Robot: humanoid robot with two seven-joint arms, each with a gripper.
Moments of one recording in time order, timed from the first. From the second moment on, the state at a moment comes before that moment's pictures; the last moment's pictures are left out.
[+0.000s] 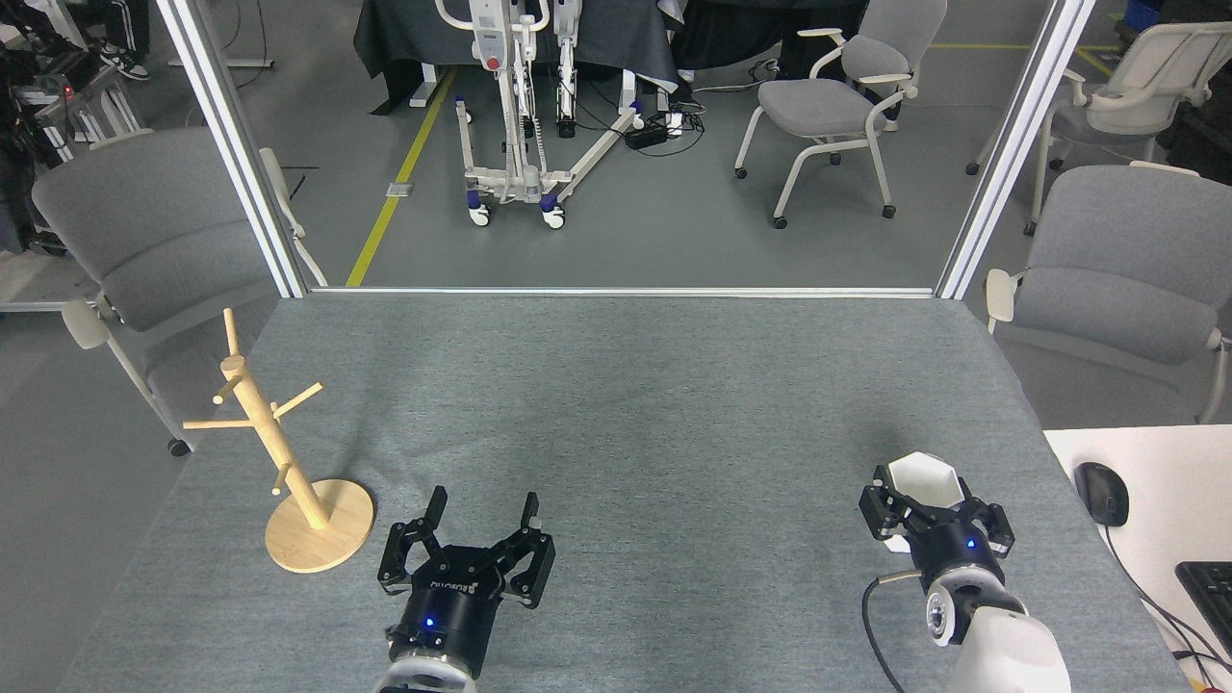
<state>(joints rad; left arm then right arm) -0.01 -0.12 -0.14 -1.62 -1.56 0.03 0.02 -0.43 -0.06 -0.26 -0.81 1.52 -0.16 -0.06</state>
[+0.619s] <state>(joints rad) 0.00 -0.12 -0.14 -1.62 -1.56 0.02 0.02 -0.42 -0.06 -0.26 -0.81 1.53 -0.17 -0.06</state>
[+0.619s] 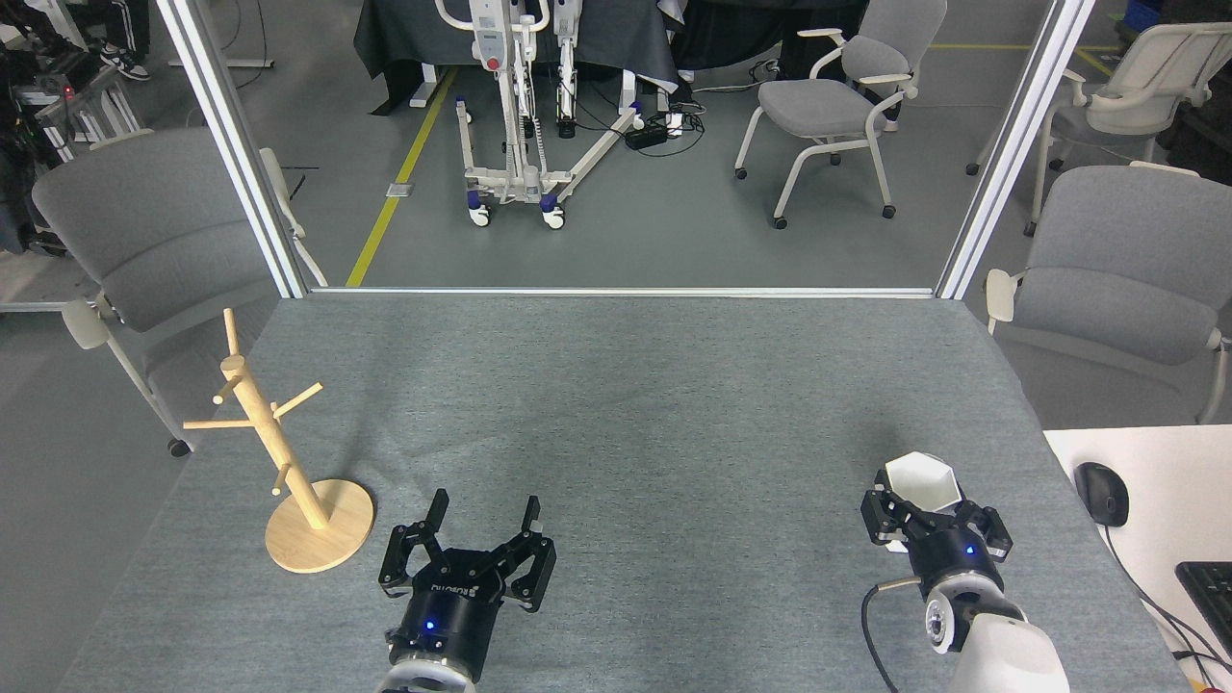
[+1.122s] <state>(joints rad) 0.00 -0.12 -0.15 -1.63 -1.56 0.01 0.02 -0.44 -0.08 -0.24 -0.88 1.53 -0.17 -0.01</state>
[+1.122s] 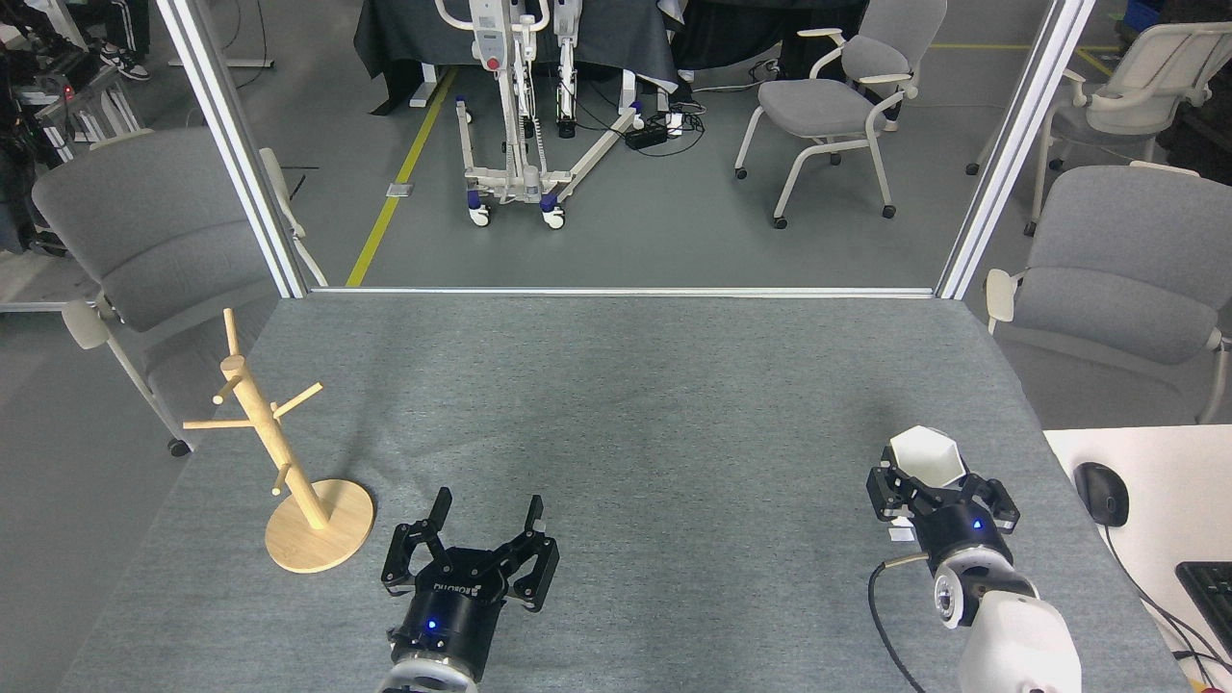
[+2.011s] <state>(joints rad) -0.12 -0.13 -0.69 -1.50 -1.90 -0.17 -0.01 -0.38 0.06 0.01 -1.58 1.53 0.43 0.48</state>
